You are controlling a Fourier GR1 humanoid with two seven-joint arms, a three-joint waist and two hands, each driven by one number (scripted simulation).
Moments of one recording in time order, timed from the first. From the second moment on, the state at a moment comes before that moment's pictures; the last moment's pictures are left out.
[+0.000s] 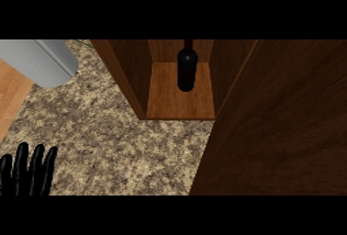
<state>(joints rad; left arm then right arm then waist) 0.35 0.66 -0.54 -2.16 0.69 0.56 -0.65 0.10 -0.05 0.47 -2.41 -0.27 0.29 0.71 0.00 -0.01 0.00</state>
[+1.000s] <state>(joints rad) 0.54 0.80 -0.18 -2.13 0.88 0.25 -0.64 -0.03 -0.04 0.82 -2.42 0.03 -0.07 0.73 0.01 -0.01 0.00</state>
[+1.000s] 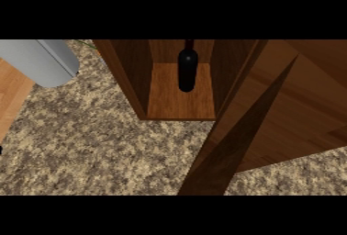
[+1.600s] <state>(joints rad) 0.48 0.78 -0.15 -2.12 0.93 0.20 -0.58 -0.32 -0.16 0.89 -2.37 0.08 -0.31 0.75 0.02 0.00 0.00</state>
